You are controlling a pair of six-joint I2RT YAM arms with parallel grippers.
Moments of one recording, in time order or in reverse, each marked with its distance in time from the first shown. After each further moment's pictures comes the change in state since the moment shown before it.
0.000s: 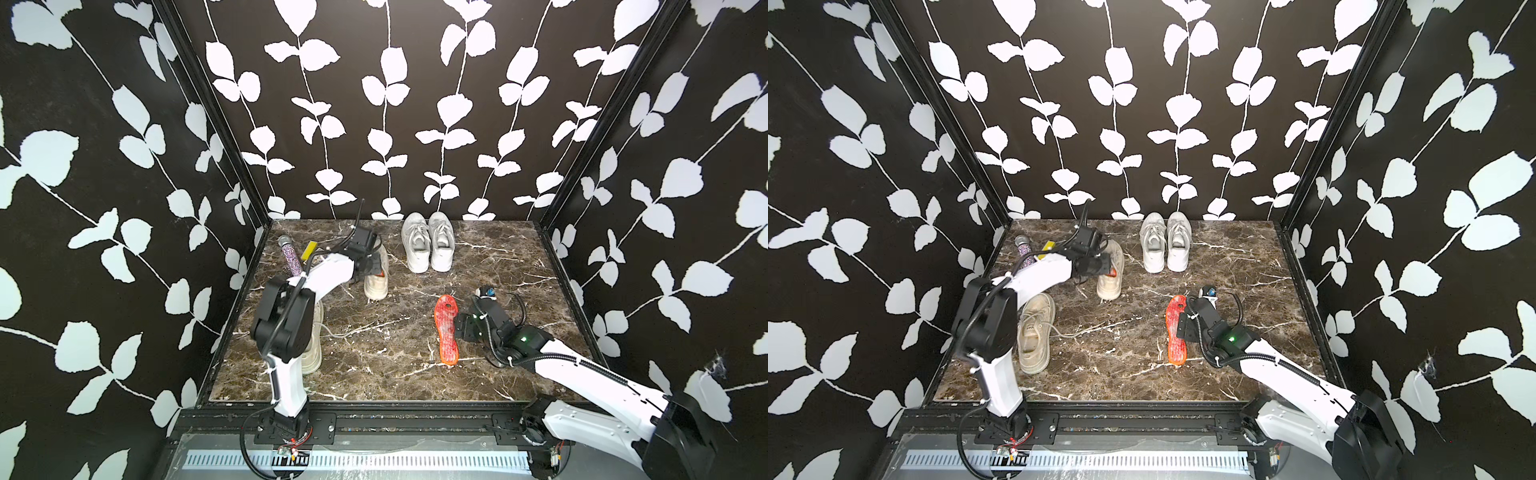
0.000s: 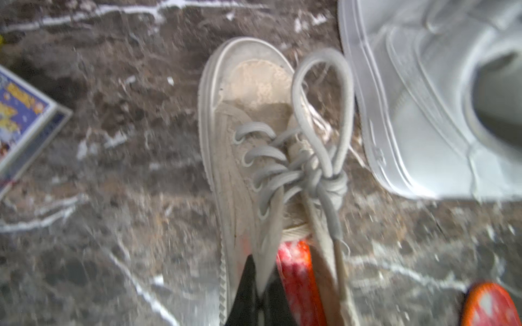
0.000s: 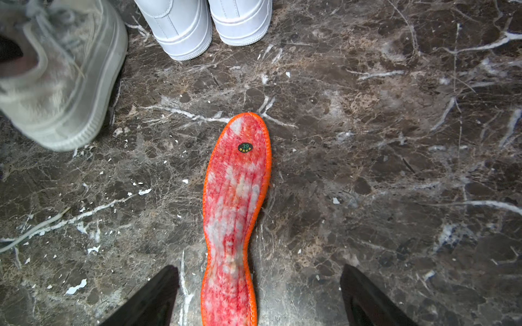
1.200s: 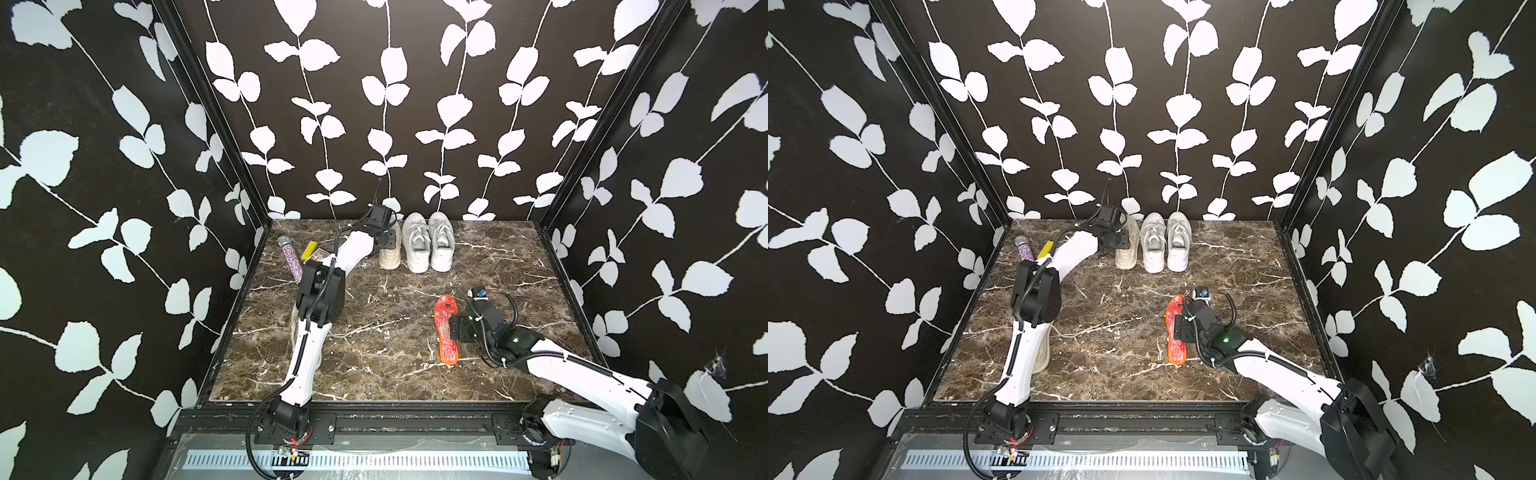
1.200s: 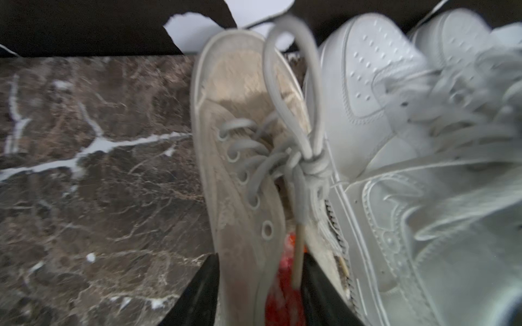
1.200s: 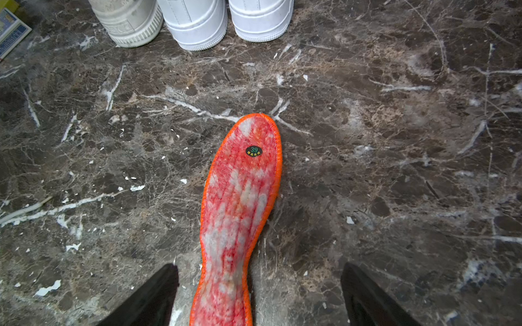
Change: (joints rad) left arm 0.031 0.610 0.825 -0.138 0.013 0.134; right arm 0.000 0.066 -0.061 0.159 -0.005 -0.109
